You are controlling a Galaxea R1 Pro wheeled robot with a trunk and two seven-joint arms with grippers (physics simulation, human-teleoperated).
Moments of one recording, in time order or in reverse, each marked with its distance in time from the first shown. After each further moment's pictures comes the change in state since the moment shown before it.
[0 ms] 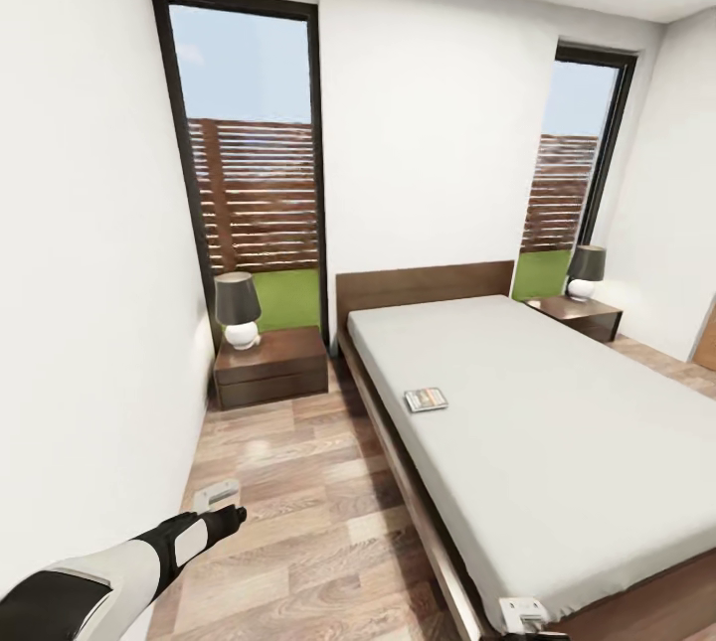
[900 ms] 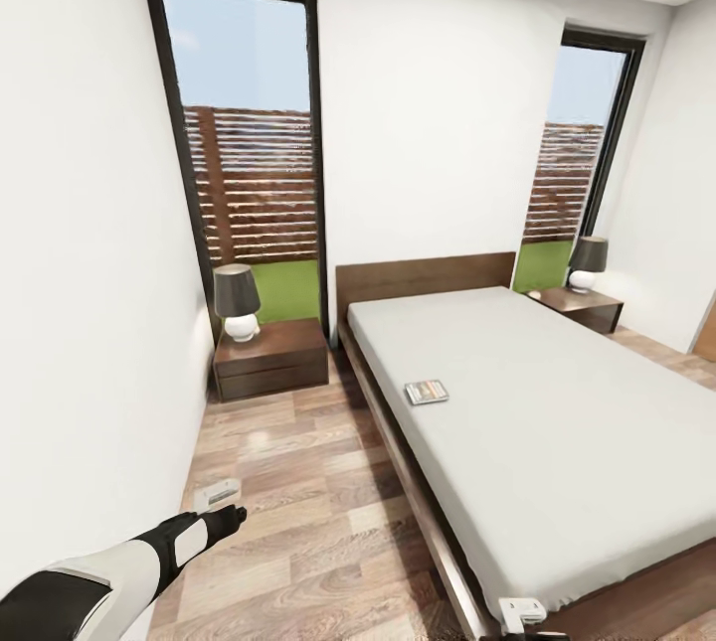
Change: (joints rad) left arm 0.000 0.000 0.000 0.000 0.000 0.000 0.000; right arm 0.000 0.000 0.000 0.000 0.000 0.000 0.000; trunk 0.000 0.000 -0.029
